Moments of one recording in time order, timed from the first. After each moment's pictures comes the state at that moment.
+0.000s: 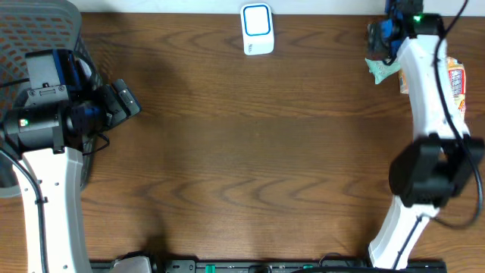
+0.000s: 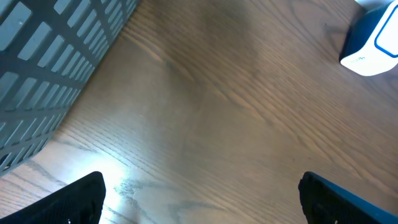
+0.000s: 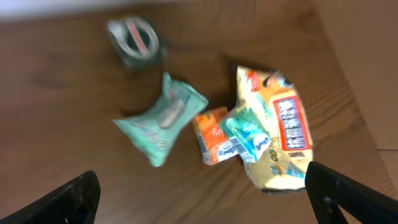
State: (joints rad) left arm 0.18 1.33 1.50 -1.21 0.10 -0.38; right arm 0.00 2.06 2.06 -0.95 0.47 0.12
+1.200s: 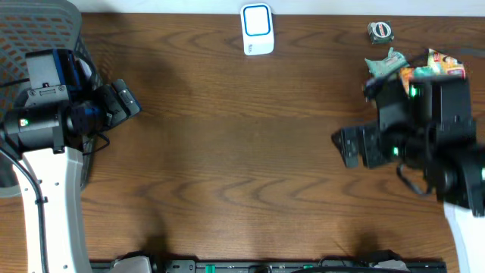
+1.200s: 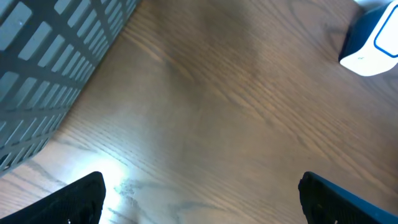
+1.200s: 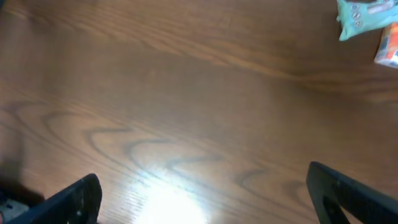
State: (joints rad) left arm 0.18 1.33 1.50 -1.21 0.10 -0.38; right arm 0.20 1.17 1.54 -1.35 -0.16 -0.04
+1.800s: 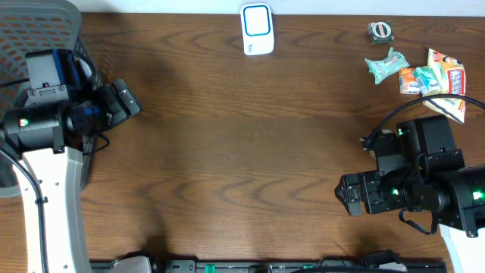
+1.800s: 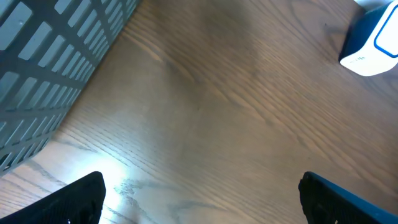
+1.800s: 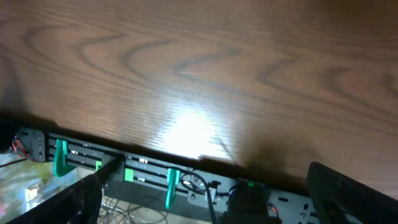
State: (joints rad) left arm 0.18 1.33 1.50 -1.21 0.10 -0.38; right arm 0.20 1.07 1.38 -1.63 -0.19 0.05
